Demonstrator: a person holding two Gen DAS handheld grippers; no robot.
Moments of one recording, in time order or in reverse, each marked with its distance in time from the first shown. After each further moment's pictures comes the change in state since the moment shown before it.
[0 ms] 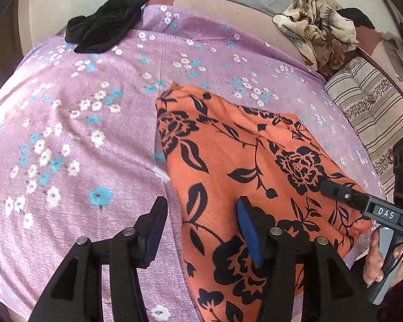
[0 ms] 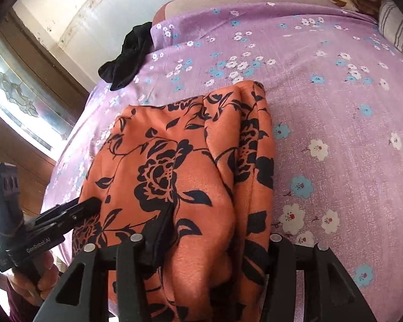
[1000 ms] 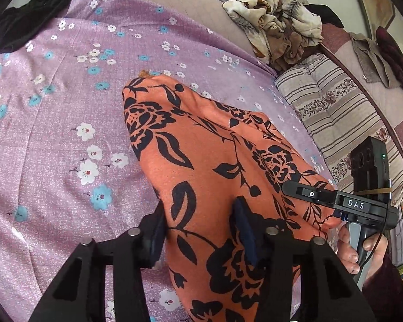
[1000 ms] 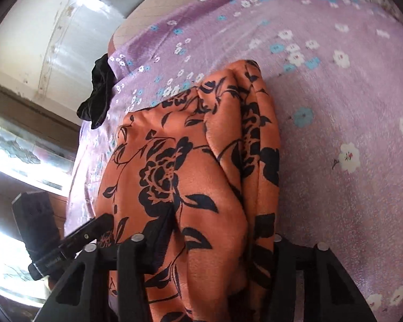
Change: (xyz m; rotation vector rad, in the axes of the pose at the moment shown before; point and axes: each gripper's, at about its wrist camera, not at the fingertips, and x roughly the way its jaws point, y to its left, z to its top) left arm 0.079 -0.088 0.042 0.021 0.075 -0.338; right arm -0.009 -0.113 0.044 0.190 0.030 0.065
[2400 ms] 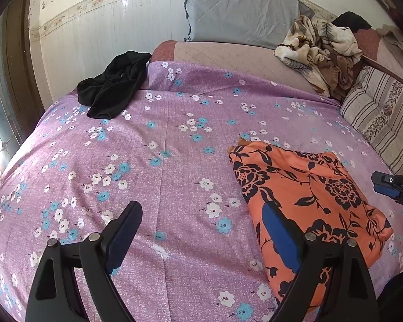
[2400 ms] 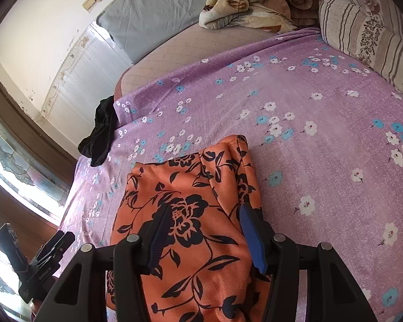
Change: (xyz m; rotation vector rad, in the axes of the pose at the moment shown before) left arm -0.084 0.009 -0.011 0.099 -0.272 0.516; right arm -0.060 0.007 0.003 -0.012 -0.257 -0.069
